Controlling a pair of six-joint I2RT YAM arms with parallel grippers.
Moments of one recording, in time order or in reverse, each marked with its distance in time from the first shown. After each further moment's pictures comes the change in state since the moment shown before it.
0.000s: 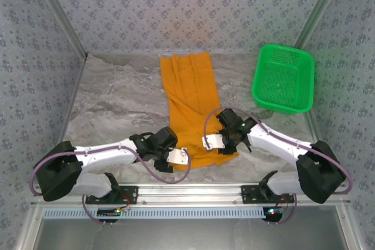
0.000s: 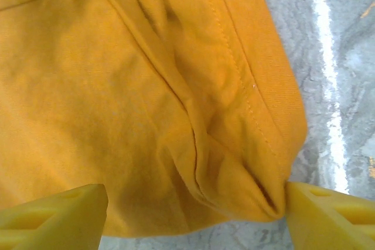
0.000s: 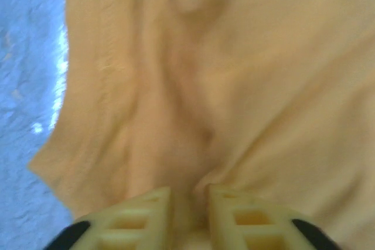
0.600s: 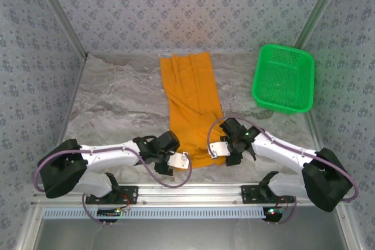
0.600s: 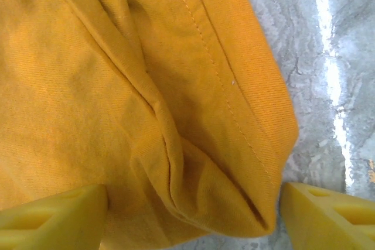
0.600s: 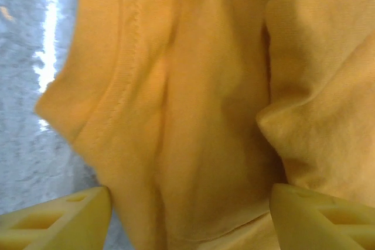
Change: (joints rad) left arm -0.034 0.037 -0.022 0.037 -0.035 0.020; right arm 0.017 -0.098 -0.124 0.058 0.140 -0.016
